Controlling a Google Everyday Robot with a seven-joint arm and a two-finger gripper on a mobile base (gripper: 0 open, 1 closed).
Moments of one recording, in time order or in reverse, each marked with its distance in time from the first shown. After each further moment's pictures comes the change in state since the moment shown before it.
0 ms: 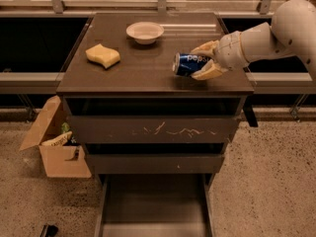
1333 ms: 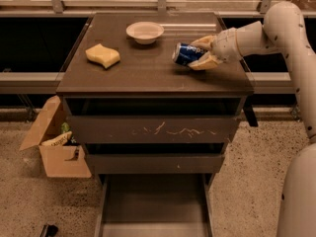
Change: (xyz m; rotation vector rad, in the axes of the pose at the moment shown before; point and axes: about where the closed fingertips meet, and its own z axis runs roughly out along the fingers) arm 0.044 -0.051 0.027 0.032 -0.063 0.100
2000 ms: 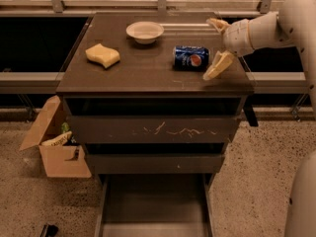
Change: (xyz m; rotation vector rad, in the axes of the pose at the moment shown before) arm -0.009 -0.013 -0.036 0.044 0.011 -0.009
